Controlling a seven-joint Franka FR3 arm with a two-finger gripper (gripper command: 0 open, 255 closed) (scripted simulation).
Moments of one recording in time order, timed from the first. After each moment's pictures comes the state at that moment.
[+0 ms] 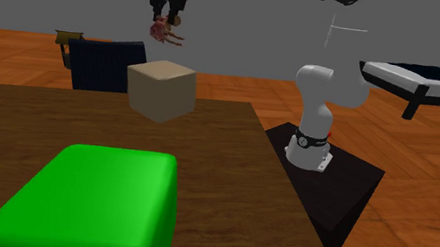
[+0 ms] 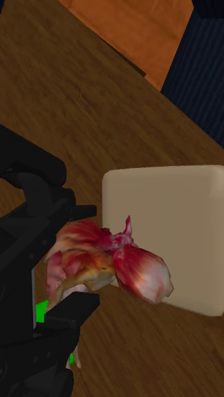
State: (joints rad) arm 0.01 0.02 -0.81 -1.56 0.29 1.68 -1.07
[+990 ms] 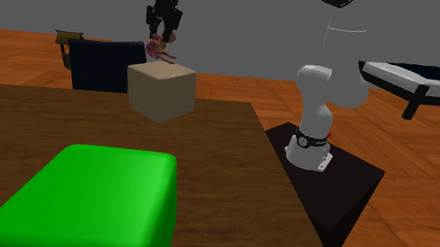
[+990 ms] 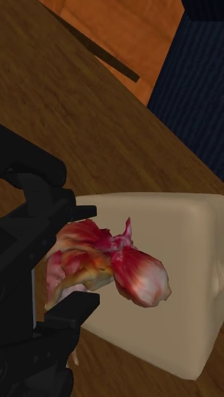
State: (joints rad) arm -0.04 0.10 -0.84 -1.63 0.37 1.78 -1.19
